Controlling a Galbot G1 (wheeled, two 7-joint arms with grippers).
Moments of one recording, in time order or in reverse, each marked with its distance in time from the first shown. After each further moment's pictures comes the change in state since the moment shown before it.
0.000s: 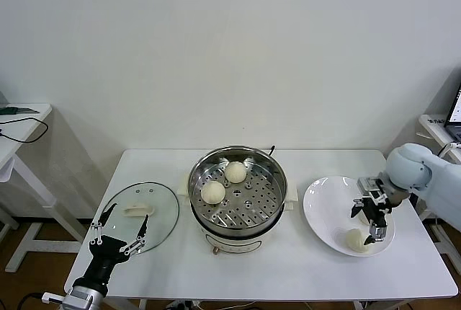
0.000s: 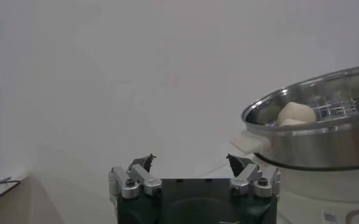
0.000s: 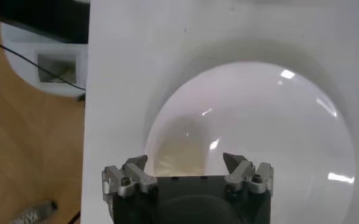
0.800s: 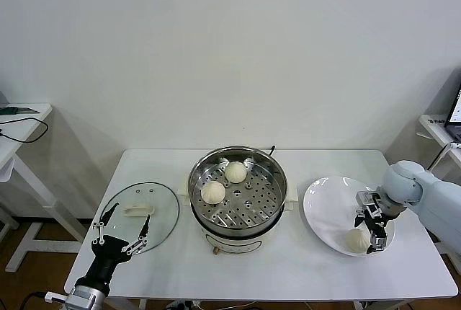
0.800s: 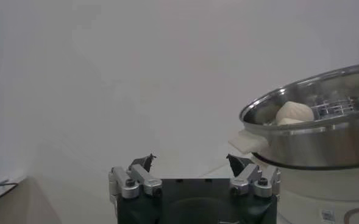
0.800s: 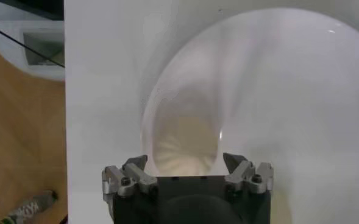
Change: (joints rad) left arm -0.006 0.005 0.014 0.005 0.010 -0.001 -0.009; right arm -0.152 0.070 0.131 -0.089 -0.099 0.015 0.013
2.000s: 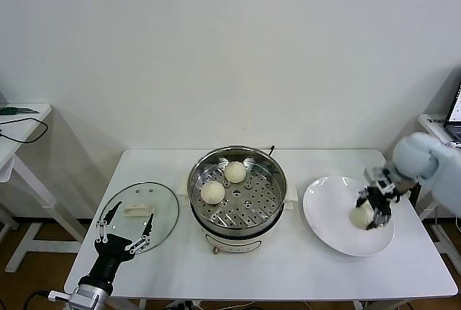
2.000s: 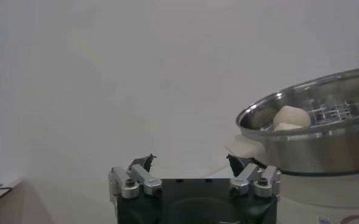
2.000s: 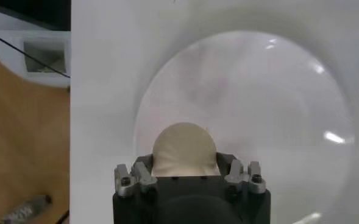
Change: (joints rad) left arm 0.000 0.003 0.020 -0.010 0.008 0.004 -0.009; right arm 0.509 -0.053 -0.330 0.099 0.201 0.085 -0.041
